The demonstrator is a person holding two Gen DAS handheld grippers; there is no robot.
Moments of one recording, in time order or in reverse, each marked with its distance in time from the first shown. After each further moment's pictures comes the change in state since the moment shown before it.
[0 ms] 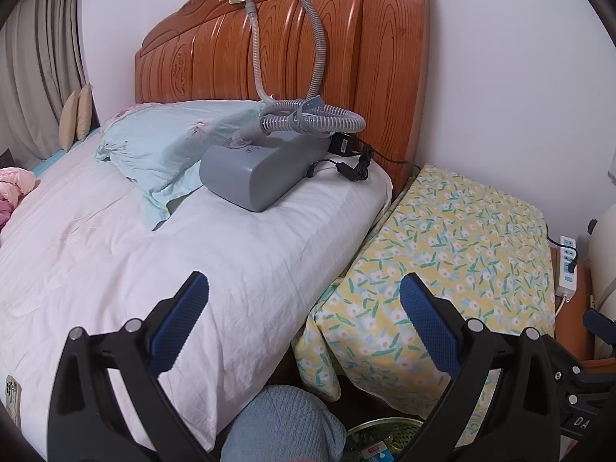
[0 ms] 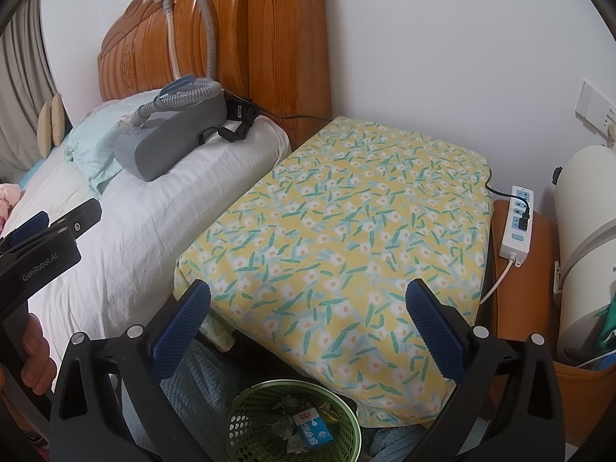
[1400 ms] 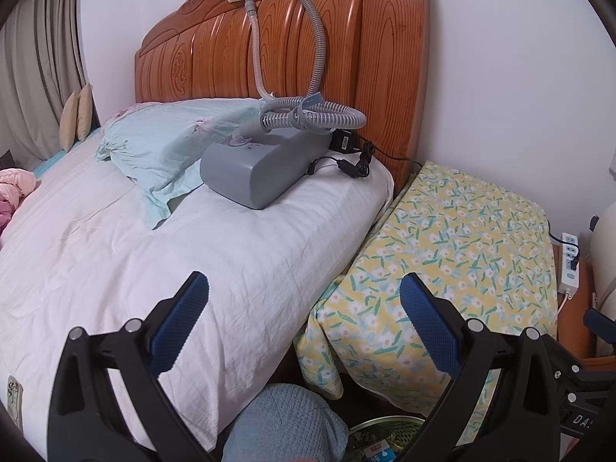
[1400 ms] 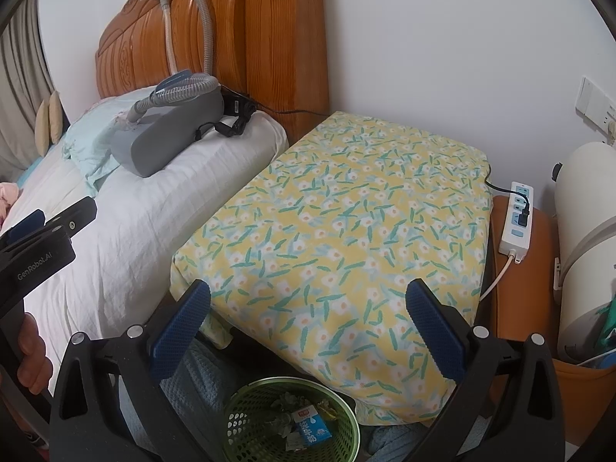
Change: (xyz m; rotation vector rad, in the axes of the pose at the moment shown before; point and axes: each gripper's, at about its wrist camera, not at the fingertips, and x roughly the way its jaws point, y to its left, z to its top) left arm 0.002 -0.001 -0.001 0.005 0.011 0.000; right arm 0.005 -0.003 -0.005 -0.011 0.012 -0.001
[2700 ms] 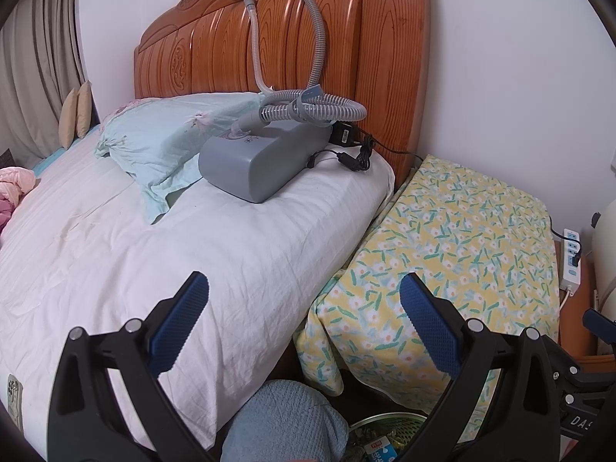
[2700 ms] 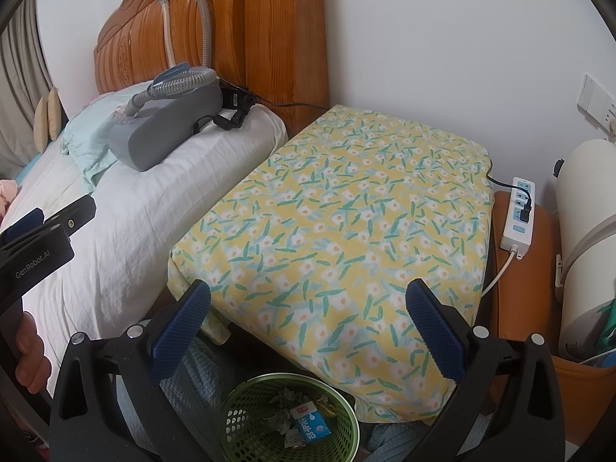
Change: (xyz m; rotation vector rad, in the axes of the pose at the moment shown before) left arm 0.004 0.002 -0.002 0.006 0.012 0.000; right arm 0.005 0.000 -0.001 -0.013 0.021 0.002
